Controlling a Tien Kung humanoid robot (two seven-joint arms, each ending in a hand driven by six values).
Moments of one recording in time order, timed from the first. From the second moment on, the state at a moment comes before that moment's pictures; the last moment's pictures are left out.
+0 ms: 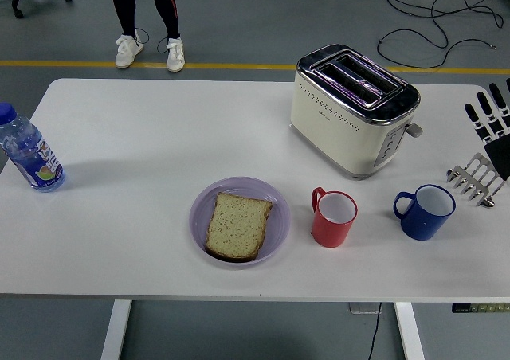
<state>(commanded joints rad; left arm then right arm) -0.09 0.00 -1.16 -0.18 1.81 -0.11 0.30 0.17 -0.34 1.50 1.42 -0.02 -0.11 -0.02</state>
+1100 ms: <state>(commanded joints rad) -0.08 0.00 -1.15 -0.18 1.80 -0.11 0.29 0.16 -0.32 1.50 1.24 -0.02 -0.09 0.00</state>
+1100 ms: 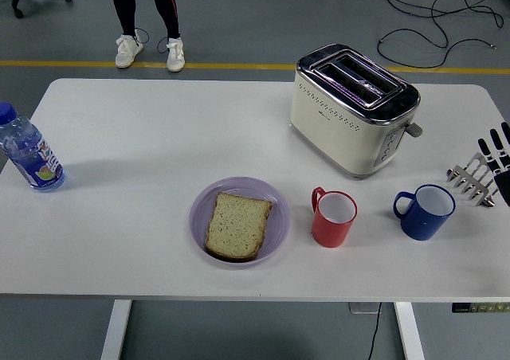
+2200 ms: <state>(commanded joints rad) -0.07 0.00 -1.14 -0.18 1.80 -0.10 0.29 0.16 -0.31 1.51 1.22 -0.02 -0.12 0.01</state>
